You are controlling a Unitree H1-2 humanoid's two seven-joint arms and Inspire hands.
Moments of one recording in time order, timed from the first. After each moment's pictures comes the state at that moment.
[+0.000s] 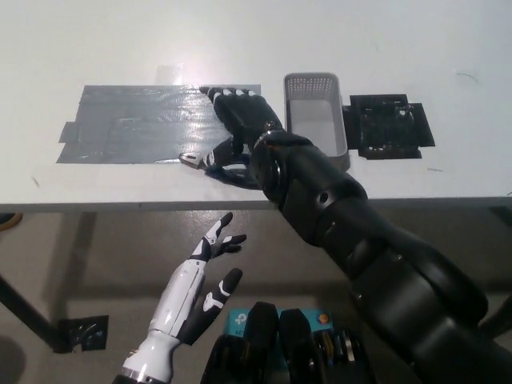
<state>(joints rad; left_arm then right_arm) -0.03 0.09 -0.21 -0.16 0.38 -0.12 -0.03 -1.30 0.15 0.45 1.41 -0.62 -0.05 -0.14</state>
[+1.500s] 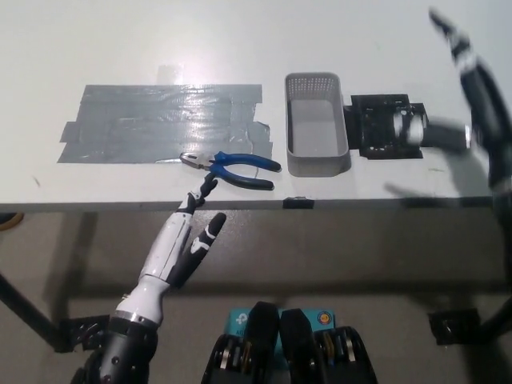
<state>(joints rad) -0.22 0.11 -0.13 0.03 0.34 -0.10 -0.03 -0.47 -0.33 0.08 -0.02 -0.28 0.01 0.03</state>
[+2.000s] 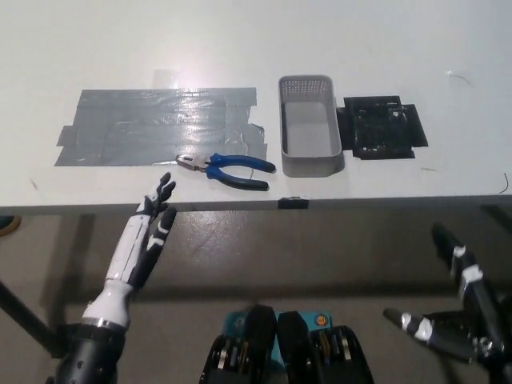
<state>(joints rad) -0.17 0.14 -0.03 0.05 0.21 -0.11 -0.04 0.10 -0.19 0.07 -0.23 -0.02 -0.05 0.06</state>
